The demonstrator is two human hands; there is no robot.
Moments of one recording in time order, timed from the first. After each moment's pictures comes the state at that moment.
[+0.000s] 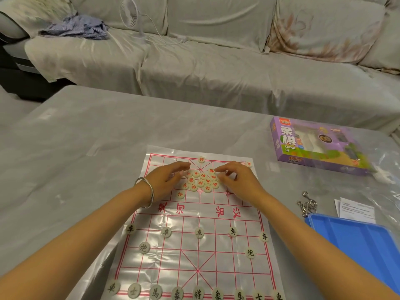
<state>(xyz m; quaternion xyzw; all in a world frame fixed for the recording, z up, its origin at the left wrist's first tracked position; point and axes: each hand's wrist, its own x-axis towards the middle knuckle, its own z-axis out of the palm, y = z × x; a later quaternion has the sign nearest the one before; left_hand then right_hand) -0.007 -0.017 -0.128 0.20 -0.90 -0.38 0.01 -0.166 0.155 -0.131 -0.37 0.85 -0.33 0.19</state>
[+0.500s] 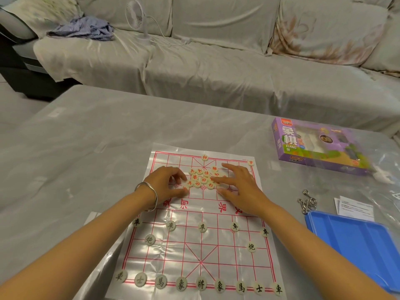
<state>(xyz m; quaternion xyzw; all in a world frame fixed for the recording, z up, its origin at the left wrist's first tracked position) 0.010 -0.013 -0.134 0.23 -0.91 -0.34 0.03 -0.147 0.178 -0.134 -0.47 0.85 -0.17 0.17</state>
